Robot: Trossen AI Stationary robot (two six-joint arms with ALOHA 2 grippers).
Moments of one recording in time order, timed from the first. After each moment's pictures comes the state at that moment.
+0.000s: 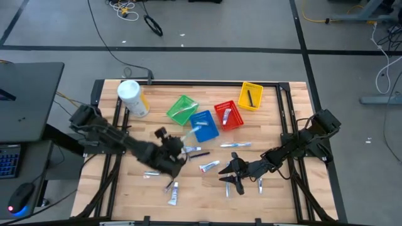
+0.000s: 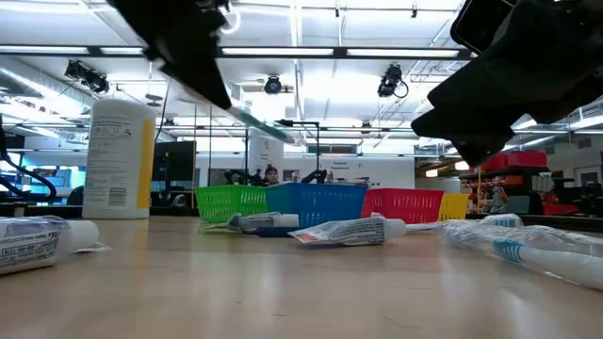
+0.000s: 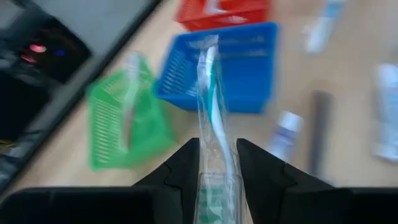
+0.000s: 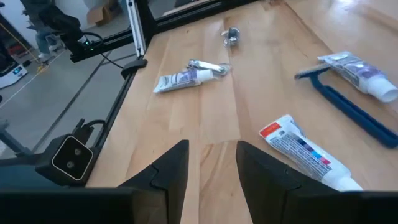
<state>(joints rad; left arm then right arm) -0.45 1.61 1.14 -0.80 -0.92 -0.79 0.57 1.68 0.53 0.76 0.34 0.50</state>
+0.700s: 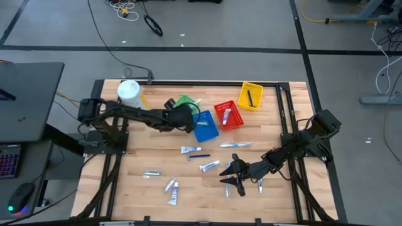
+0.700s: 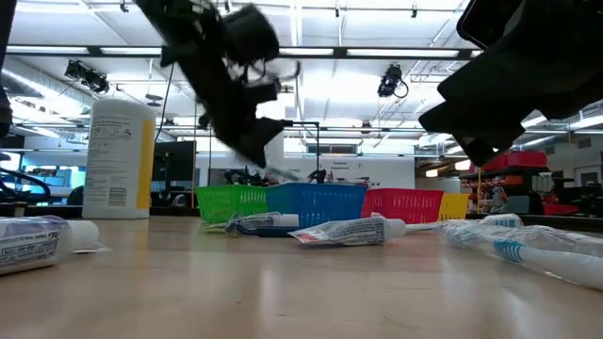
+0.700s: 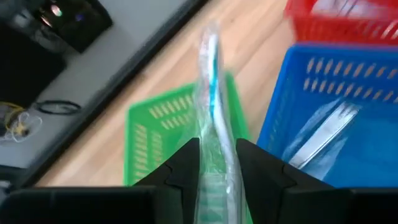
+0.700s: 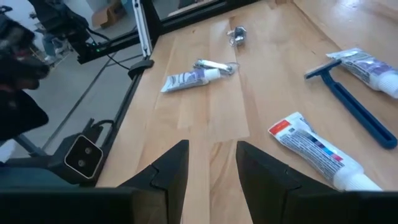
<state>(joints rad) 0.09 1.64 0.95 -0.24 -0.70 -0.32 0.59 1.68 0.53 0.77 0.35 0.52</state>
